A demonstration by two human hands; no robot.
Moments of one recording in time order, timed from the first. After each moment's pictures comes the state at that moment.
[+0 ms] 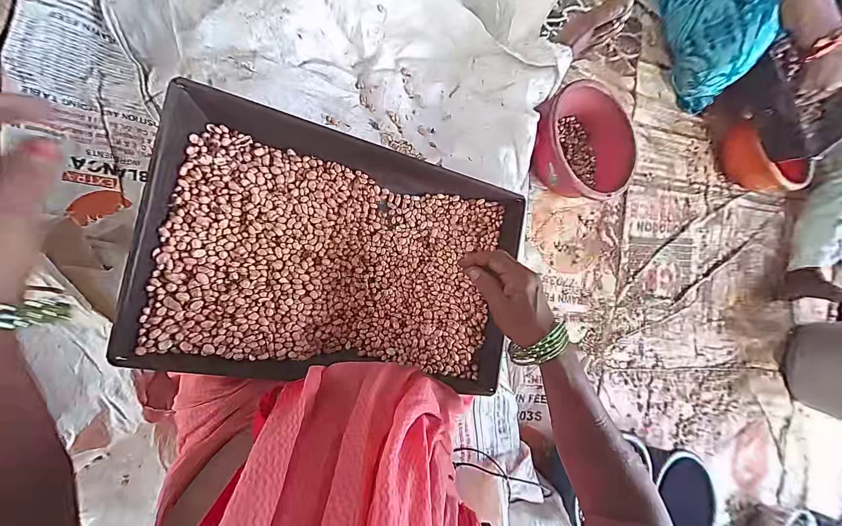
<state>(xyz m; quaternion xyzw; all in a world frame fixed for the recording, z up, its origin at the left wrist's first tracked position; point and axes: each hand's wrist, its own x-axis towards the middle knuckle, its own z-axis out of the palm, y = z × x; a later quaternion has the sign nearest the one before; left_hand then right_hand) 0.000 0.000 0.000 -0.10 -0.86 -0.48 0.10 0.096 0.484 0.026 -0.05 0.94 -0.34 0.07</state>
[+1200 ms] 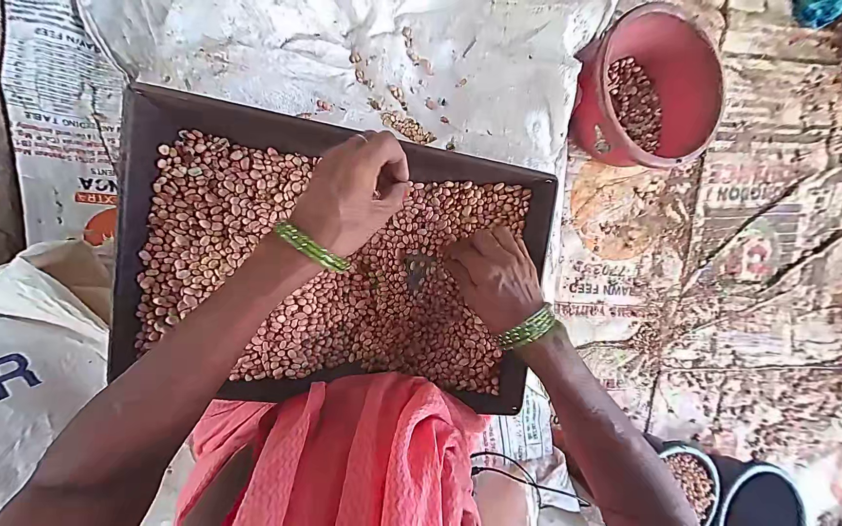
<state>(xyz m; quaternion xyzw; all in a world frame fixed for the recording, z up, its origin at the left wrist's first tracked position) -0.044 0.247 0.009 -0.24 -0.88 -0.40 -0.10 0.068 0.470 -0.021 -0.15 0.98 -0.12 0.00</state>
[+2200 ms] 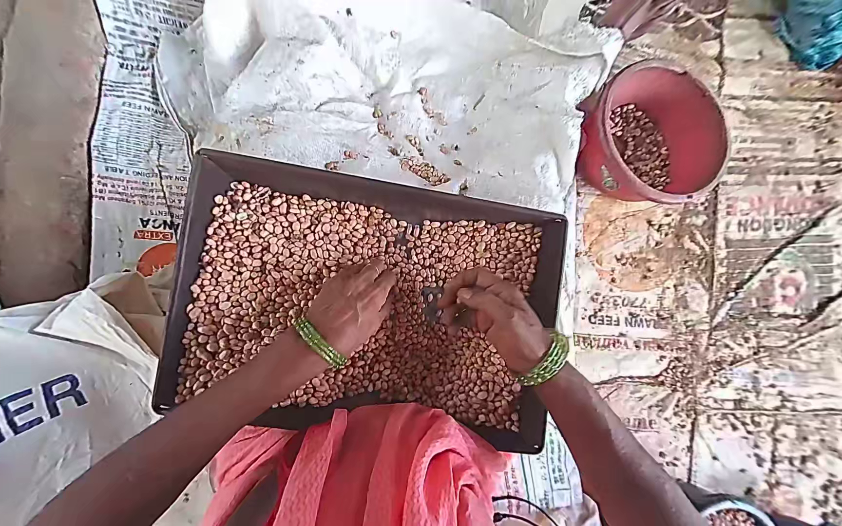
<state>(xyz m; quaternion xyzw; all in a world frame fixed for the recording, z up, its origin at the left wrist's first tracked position) 0.018 0.220 -0.015 -0.31 -0.91 -0.20 -0.18 0.063 0.447 0.001 0.13 0.66 -0.70 0.23</state>
